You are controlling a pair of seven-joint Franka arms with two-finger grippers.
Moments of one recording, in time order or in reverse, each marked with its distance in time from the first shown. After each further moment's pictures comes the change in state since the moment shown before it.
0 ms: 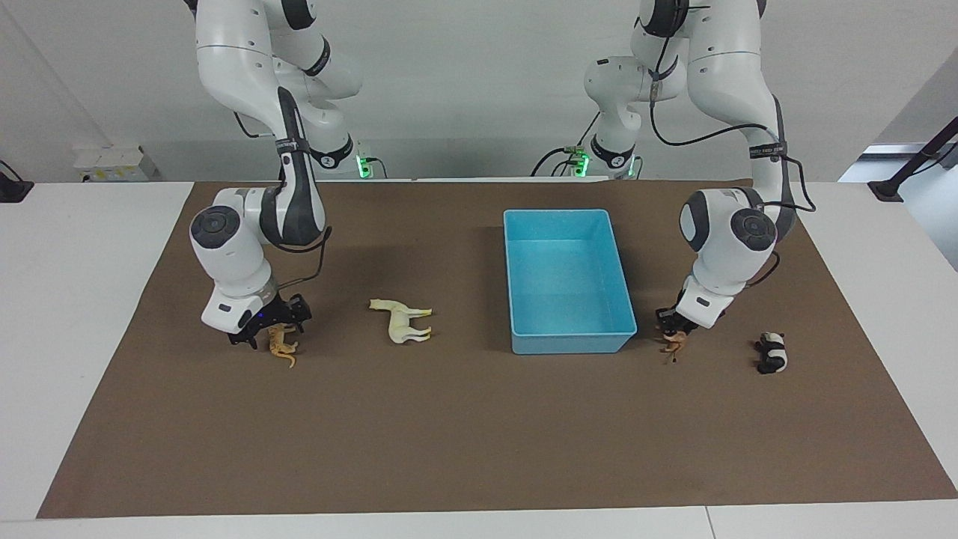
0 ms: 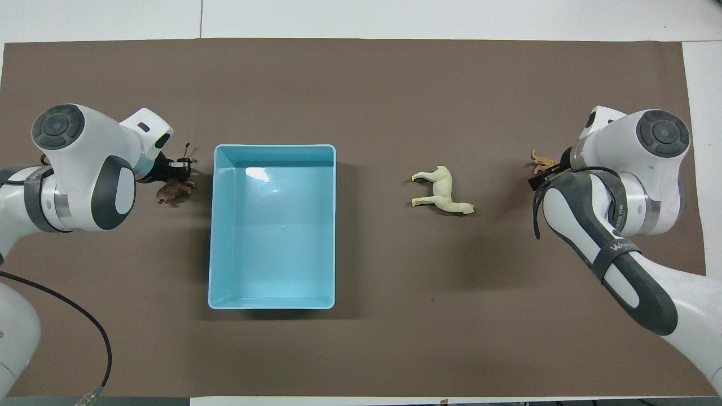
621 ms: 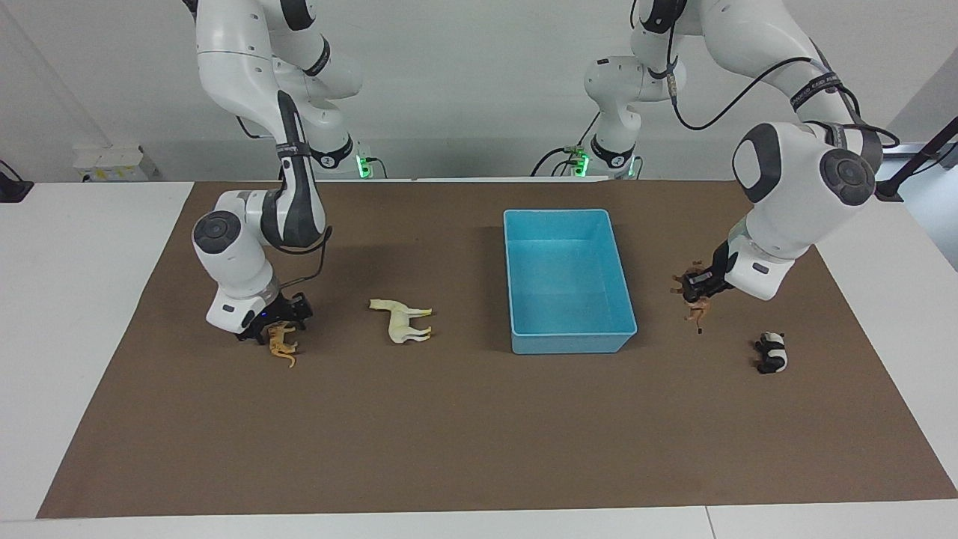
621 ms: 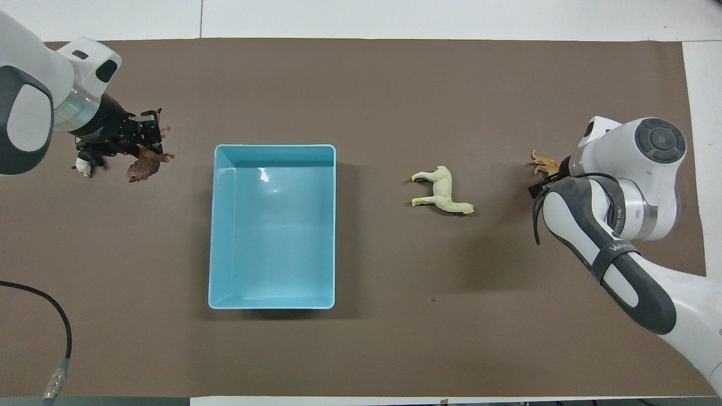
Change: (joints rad) left arm -0.015 -0.033 -0.027 0.432 -0.103 -0.560 -0.204; right arm -0.009 -0.001 -0.003 -0.036 0.034 0.000 -0.003
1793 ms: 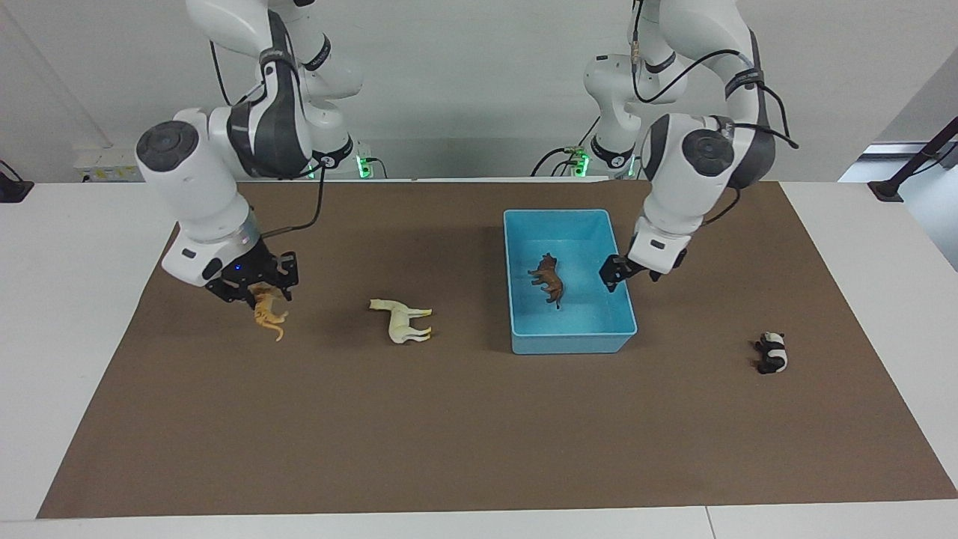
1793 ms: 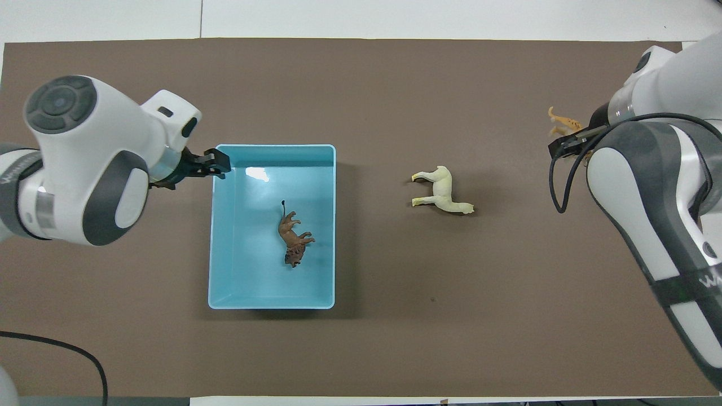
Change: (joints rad) left arm -0.084 -0.165 0.011 -0.357 0.110 0.277 0.030; right arm 0.098 -0.156 0.065 0.431 0.025 -0.584 0.329
